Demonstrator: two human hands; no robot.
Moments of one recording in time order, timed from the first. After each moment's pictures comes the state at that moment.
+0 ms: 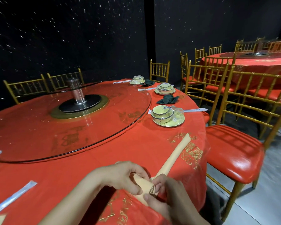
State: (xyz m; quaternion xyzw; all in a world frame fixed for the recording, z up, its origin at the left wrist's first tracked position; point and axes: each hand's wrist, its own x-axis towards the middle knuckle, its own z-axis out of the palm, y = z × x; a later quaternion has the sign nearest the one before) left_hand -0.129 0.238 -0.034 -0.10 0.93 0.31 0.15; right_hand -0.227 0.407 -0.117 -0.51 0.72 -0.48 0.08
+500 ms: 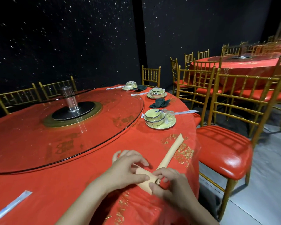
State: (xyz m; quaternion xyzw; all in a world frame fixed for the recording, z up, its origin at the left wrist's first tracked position) left_hand -0.137 0.254 -0.041 -0.12 0.97 0.21 -0.09; right_hand -0.246 0.412 -0.104 -0.47 0.77 -0.43 0.03
